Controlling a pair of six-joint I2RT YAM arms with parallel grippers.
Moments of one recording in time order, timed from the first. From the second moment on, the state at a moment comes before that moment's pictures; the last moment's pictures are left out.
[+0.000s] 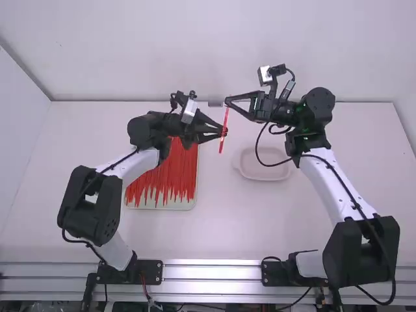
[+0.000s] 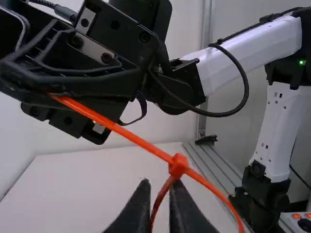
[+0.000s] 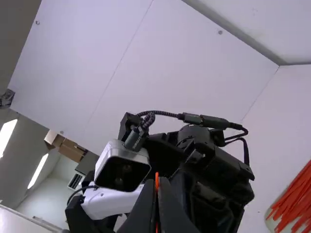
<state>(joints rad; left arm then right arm) -0.27 1.74 1.09 1.51 1.41 -0.79 0.17 1.48 1.14 0.69 -1.24 1.34</state>
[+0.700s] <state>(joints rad) -0.27 1.74 1.09 1.28 1.40 -0.70 0.16 1.48 1.14 0.71 -1.24 1.36</state>
